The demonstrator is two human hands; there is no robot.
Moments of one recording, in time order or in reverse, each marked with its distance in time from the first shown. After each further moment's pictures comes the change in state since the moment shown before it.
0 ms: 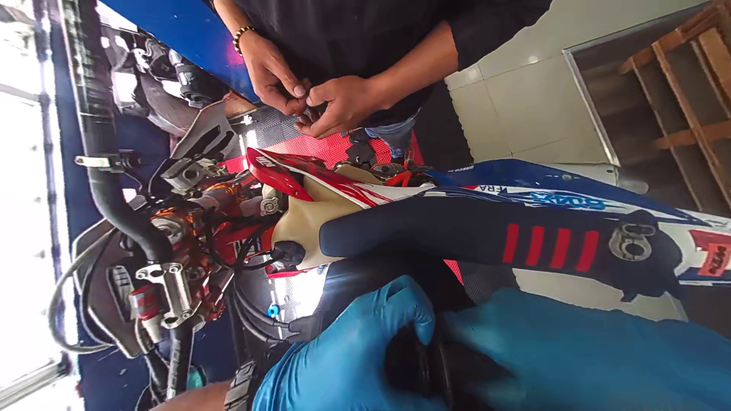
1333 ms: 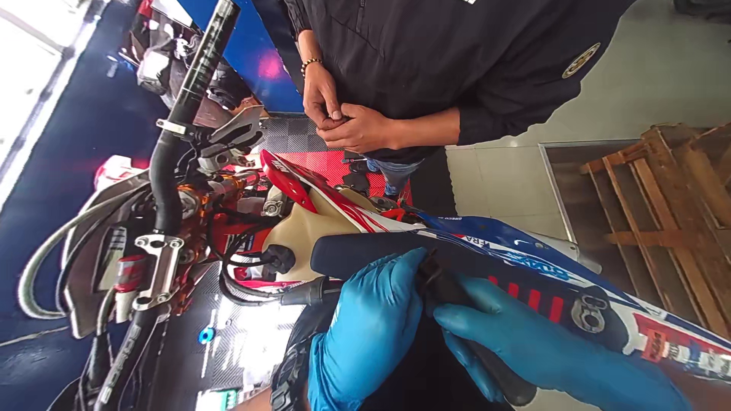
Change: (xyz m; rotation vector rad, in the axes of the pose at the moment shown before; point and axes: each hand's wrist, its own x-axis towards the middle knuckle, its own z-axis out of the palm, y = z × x) left_hand 0.021 -0.009 0.020 0.910 0.777 0.177; right_hand 0.035 -0.024 -0.033 1.000 0.060 0.596
